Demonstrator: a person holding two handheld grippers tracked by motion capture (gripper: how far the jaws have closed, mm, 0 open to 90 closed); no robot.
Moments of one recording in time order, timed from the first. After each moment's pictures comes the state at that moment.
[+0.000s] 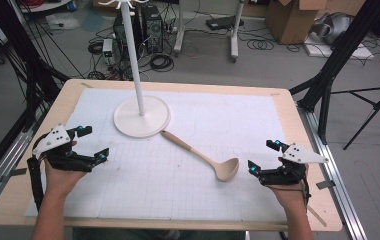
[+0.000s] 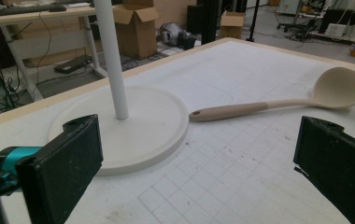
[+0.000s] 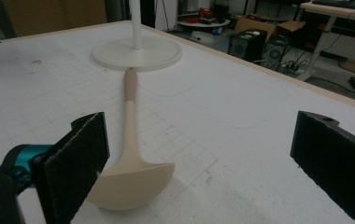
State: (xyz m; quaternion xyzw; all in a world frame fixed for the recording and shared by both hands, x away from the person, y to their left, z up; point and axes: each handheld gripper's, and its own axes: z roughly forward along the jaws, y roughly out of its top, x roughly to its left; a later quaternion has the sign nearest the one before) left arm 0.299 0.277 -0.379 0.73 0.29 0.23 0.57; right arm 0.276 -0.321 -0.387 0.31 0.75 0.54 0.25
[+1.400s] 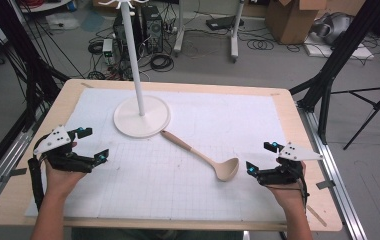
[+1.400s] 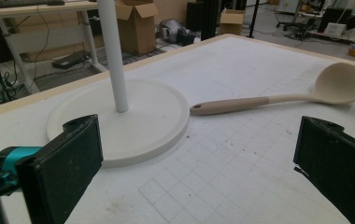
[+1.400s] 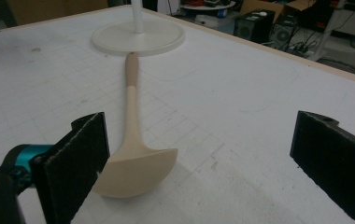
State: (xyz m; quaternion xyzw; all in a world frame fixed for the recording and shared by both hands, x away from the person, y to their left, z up) left arm 0.299 0.281 -0.385 0.73 0.30 0.23 0.57; right arm 0.282 -0.319 -0.394 0.32 0.76 0.52 0.22
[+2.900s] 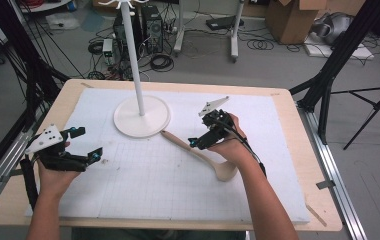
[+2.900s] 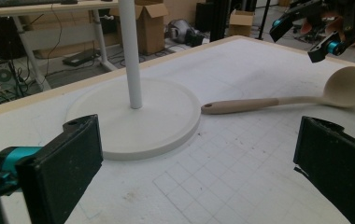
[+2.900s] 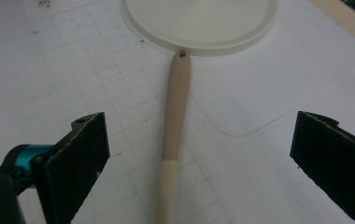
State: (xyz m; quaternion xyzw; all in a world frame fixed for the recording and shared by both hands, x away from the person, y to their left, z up) left arm 0.297 0.293 -0.381 0.72 0.31 0.24 0.57; right arm 0.401 -0.149 -0.358 0.24 0.89 0.36 0.11
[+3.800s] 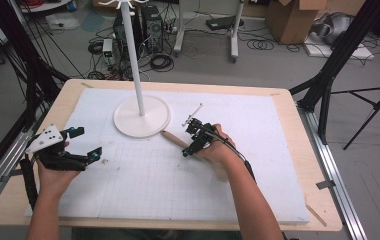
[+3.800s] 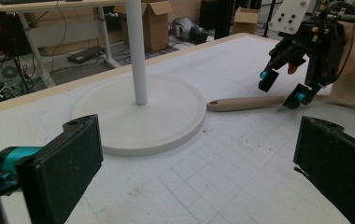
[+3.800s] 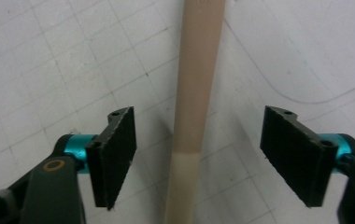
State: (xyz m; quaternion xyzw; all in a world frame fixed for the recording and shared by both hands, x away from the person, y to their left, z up) left arm 0.298 0.294 -0.382 0.72 0.32 0.24 0.57; right arm 0.426 -0.112 -0.414 0.25 0.94 0.23 0.02
